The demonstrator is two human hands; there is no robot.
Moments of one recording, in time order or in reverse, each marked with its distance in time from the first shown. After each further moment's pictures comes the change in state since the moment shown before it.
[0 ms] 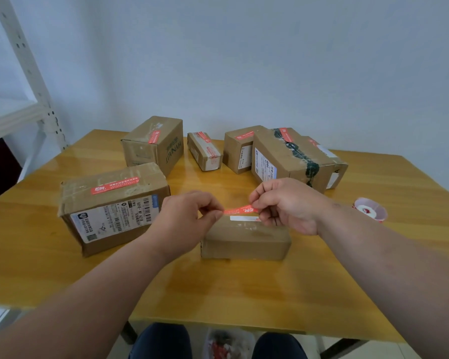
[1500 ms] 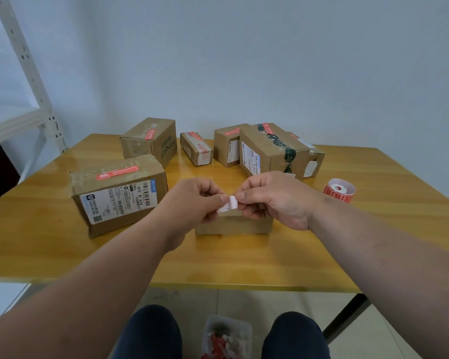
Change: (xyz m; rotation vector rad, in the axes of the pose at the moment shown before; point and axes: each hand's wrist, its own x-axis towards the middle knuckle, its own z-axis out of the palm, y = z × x) left_hand -0.038 0.048 -0.005 -0.514 -0.111 -0.254; right_hand -0.066 0.011 0.024 -0.049 -0.023 -0.169
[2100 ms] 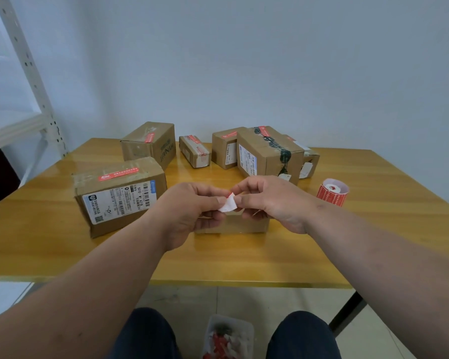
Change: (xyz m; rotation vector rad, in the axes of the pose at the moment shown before) left_hand -0.012 0.007 0.001 -0.336 -0.087 -0.128; right_hand -0.013 0.002 0.005 -0.147 0.074 -0.028
